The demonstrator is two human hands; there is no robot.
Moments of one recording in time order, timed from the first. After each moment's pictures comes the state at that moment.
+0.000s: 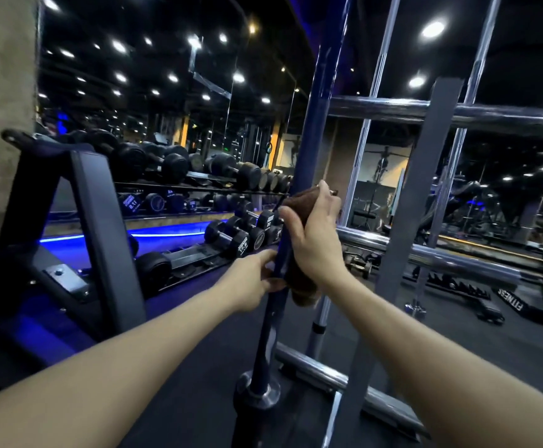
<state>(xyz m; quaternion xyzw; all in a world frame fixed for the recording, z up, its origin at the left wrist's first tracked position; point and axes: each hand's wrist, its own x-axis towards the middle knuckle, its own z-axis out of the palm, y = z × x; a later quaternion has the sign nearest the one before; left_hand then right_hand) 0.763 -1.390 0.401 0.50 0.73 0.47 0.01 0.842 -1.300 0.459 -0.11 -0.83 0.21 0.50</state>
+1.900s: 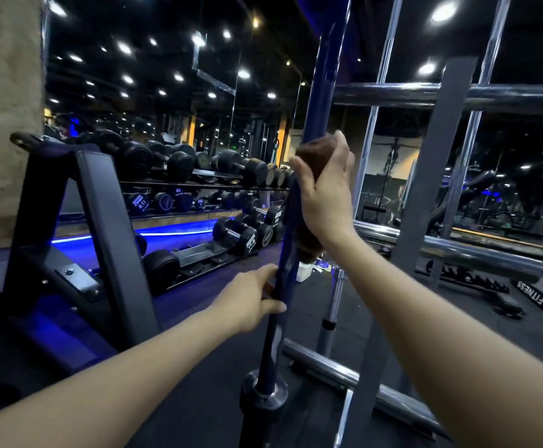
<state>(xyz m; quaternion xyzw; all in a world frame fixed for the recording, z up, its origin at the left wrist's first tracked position) 0.765 -1.389 0.373 0.48 0.77 0.42 0.01 0.835 -1.296 0.499 -0.08 -0.80 0.23 0.55</state>
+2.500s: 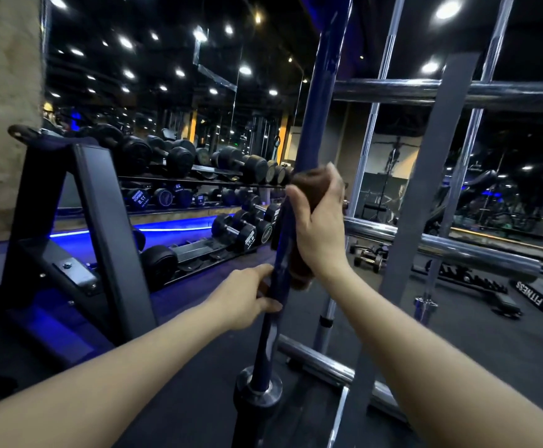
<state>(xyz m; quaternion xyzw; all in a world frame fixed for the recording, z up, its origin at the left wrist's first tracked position) 0.769 -1.391 0.374 0.50 0.78 0.38 0.00 0.845 -1.293 0.454 -0.06 -0.79 0.28 0.54</state>
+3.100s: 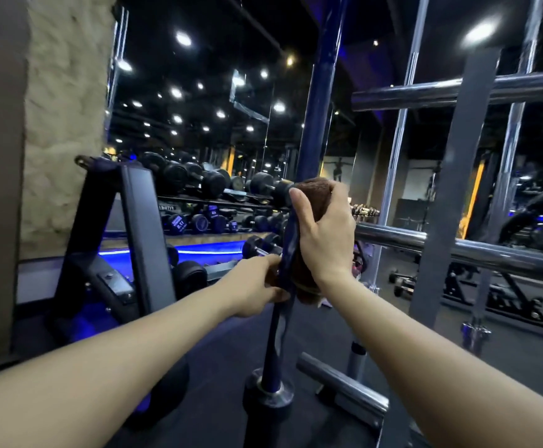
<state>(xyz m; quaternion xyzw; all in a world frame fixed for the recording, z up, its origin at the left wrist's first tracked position) 0.781 -1.392 0.371 0.48 0.79 0.39 -0.04 0.840 -1.286 0.418 -0.02 -0.74 0.30 0.60</state>
